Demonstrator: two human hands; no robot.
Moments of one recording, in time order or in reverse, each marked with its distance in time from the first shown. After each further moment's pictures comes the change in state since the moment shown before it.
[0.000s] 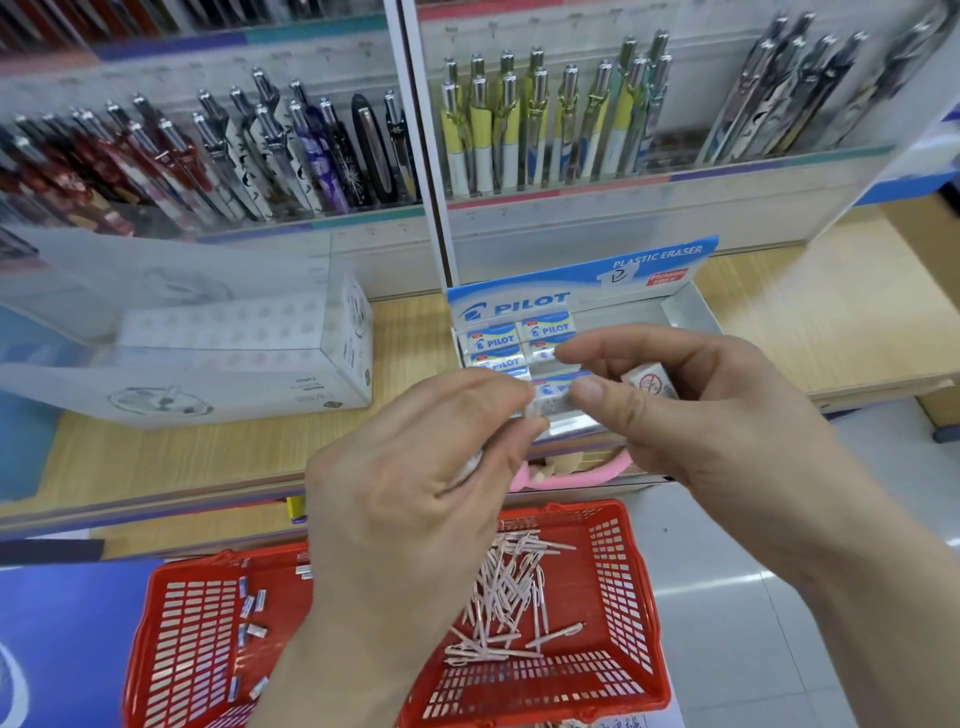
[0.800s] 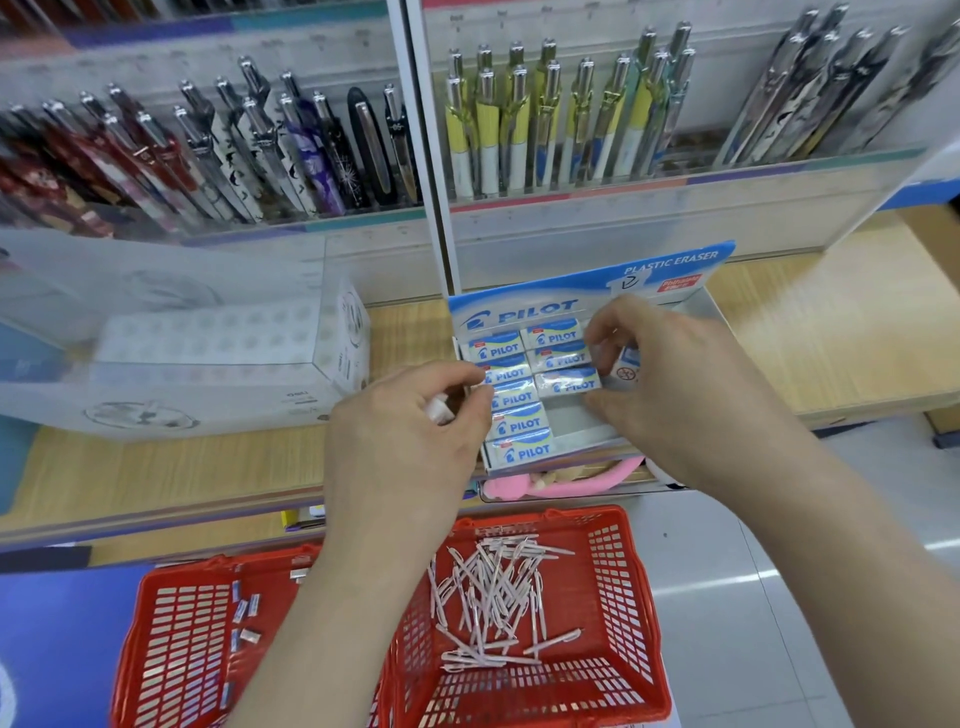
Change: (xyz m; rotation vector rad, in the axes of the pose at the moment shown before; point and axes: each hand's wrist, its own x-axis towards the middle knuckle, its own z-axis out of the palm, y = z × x) left_hand 0.020 -0.044 0.033 -0.015 -0.080 -0.513; right_hand 0.052 0.013 -0.004 -1.112 0.184 -0.162
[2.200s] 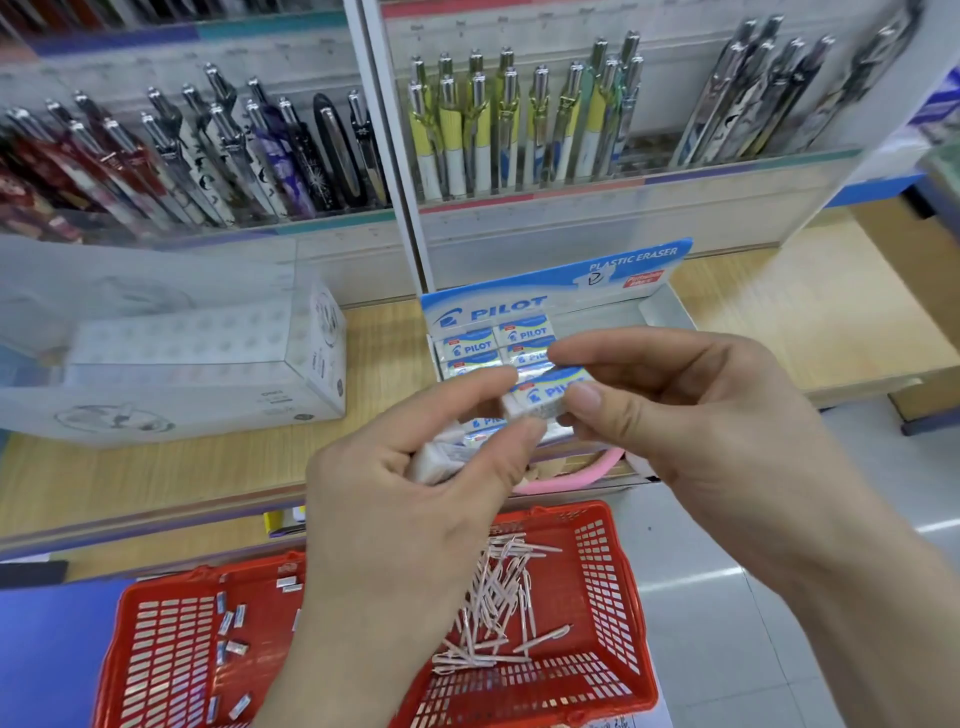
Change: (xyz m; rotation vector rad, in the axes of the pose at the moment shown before) left_hand -0.042 0.043 -0.021 -0.442 -0.095 0.009; right_hand -0.047 -0.004 -0.020 1.233 -0.132 0.114
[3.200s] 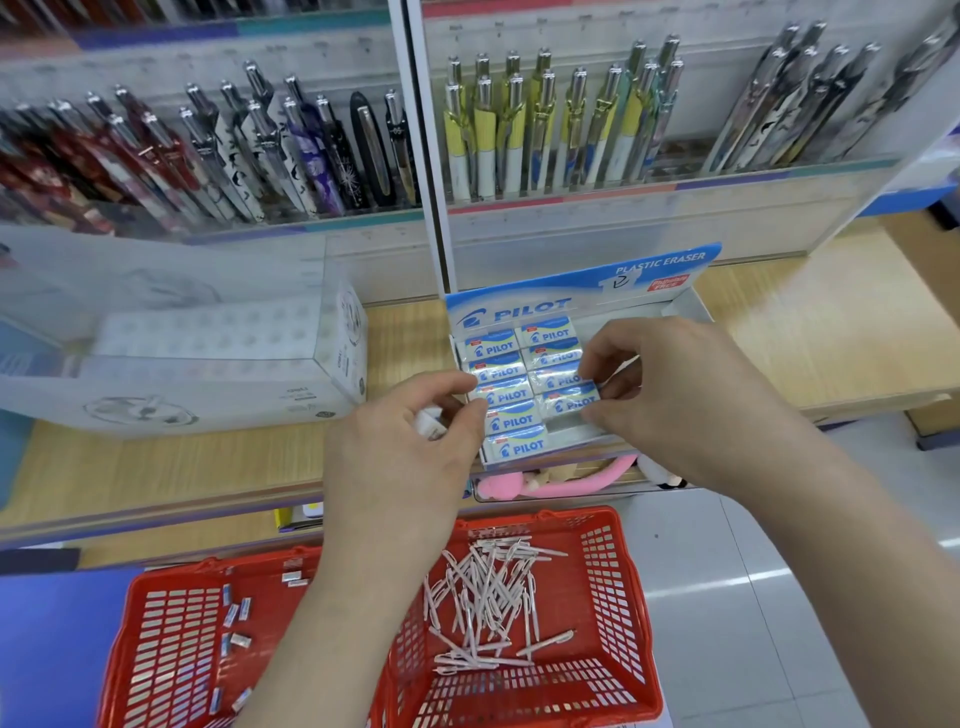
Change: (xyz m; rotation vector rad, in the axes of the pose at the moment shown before) left_hand 0.031 -0.047 -0.006 0.348 0.064 -0.115; right_hand 0.045 0.008 -0.005 -1.190 0.052 -0.063
